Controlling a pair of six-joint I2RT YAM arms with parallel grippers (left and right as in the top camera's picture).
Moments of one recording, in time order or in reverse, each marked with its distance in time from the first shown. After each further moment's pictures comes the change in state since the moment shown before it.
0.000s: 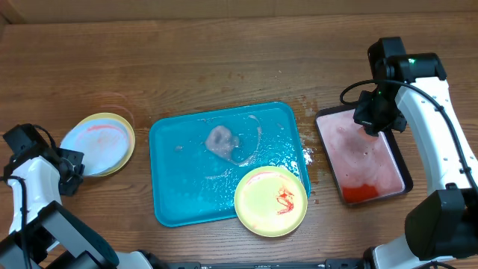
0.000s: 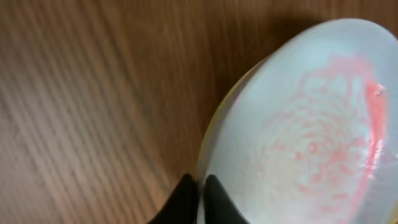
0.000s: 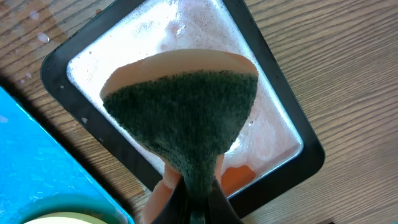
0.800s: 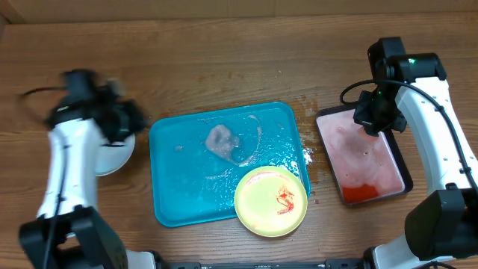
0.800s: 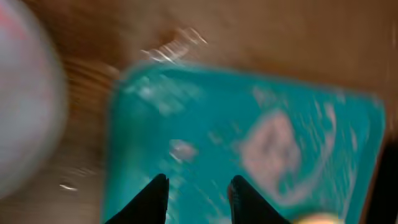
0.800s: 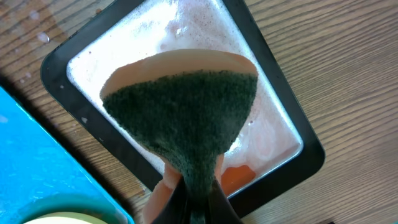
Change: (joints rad) left arm -0.502 -0.007 0.224 -0.214 0.349 0.450; right arm 0.000 0.000 0.000 0.000 -0.001 0.000
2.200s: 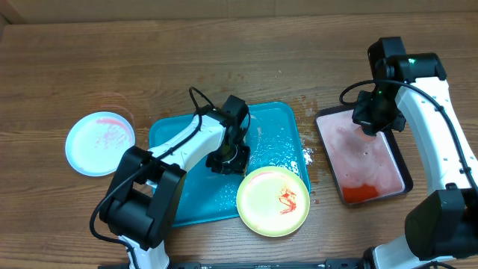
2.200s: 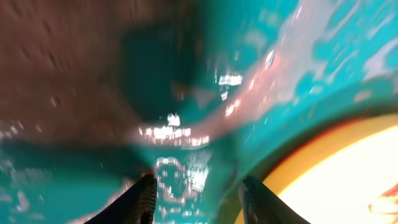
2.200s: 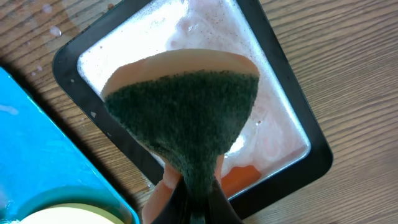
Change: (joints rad) left arm -0.690 0.320 -0.026 -0.013 -0.069 -0.058; right arm 0.000 0.000 0.000 0.006 -0.030 -0.026
